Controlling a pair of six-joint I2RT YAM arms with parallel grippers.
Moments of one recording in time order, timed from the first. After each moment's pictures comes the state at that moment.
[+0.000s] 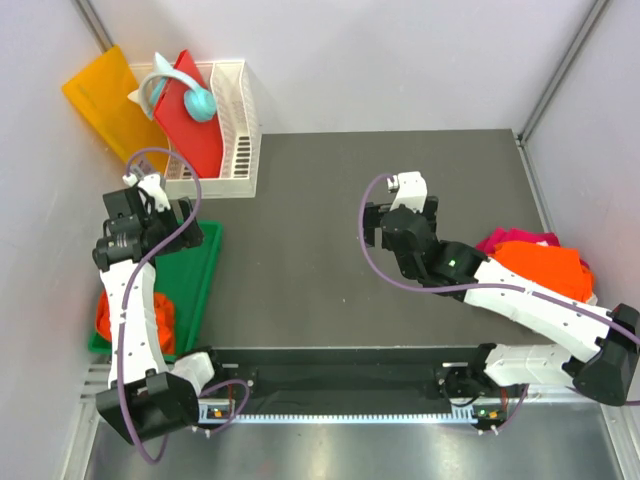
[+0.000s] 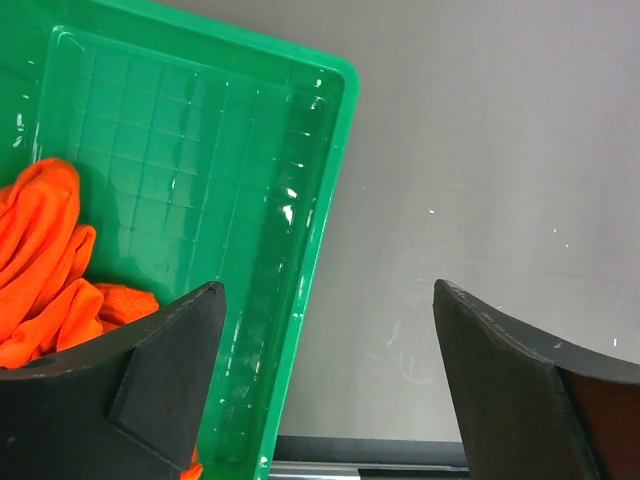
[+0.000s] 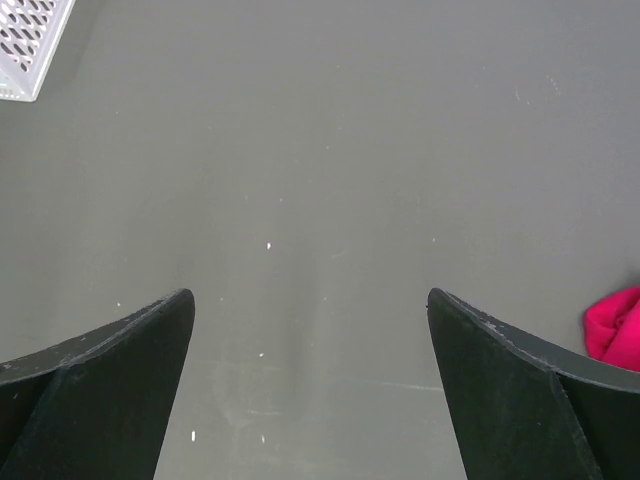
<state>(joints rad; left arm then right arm) 0.32 1.06 1.14 -0.87 0.25 0.00 0.95 1.16 1.04 -0.37 0.77 0.36</state>
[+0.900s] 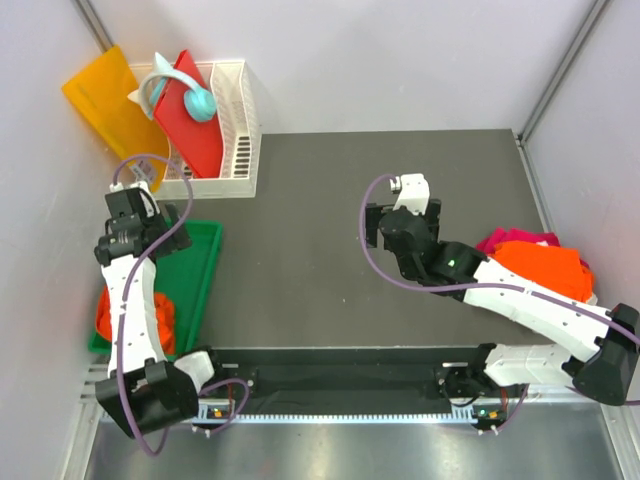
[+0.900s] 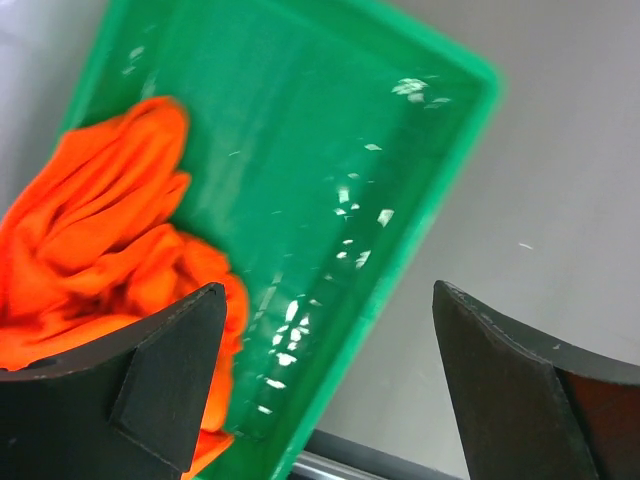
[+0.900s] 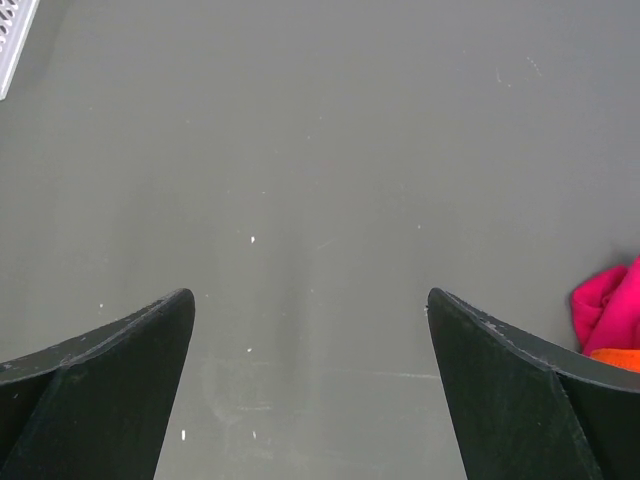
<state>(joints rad) 0.33 1.08 1.11 -0.85 0.00 -0.08 0.95 1.17 1.04 -0.41 0.81 0.40</state>
